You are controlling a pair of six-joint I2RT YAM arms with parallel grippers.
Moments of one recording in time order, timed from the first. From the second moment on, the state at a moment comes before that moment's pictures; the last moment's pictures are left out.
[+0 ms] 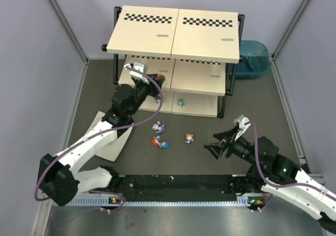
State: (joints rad) left arm -0.58 1.14 0.87 0.38 -0.03 -0.17; right arm 0.98 0.21 0.42 -0.35 0.07 0.41
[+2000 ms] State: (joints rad) left arm -0.56 1.44 0.94 0.58 -0.04 -0.17; right arm 0.98 0.22 0.39 -0.33 0.12 0.37
